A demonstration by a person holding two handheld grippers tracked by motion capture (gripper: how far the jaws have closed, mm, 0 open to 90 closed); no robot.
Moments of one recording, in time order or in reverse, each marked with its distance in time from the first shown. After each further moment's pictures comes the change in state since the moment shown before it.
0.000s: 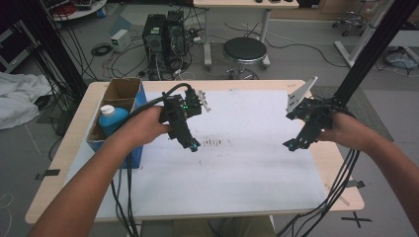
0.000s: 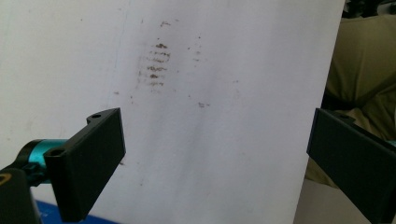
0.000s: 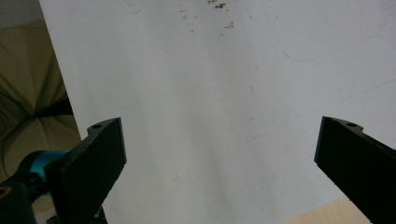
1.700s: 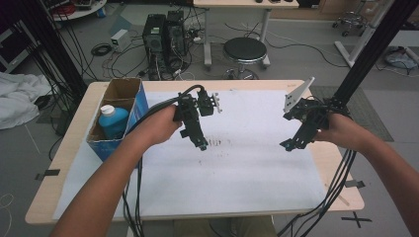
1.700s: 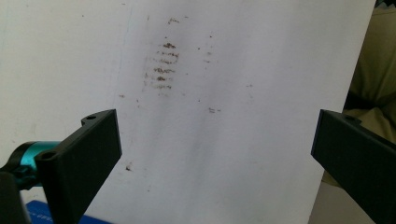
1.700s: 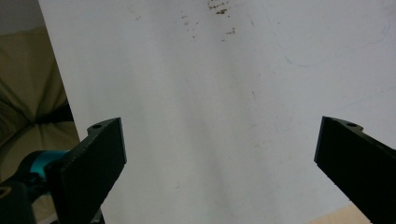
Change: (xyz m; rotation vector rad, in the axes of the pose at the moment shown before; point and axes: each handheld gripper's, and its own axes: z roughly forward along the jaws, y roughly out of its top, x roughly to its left) left arm 0.007 0.019 0.020 0.071 0.028 -0.016; right arm 0.000 0.004 0.005 -0.012 0.006 0.001
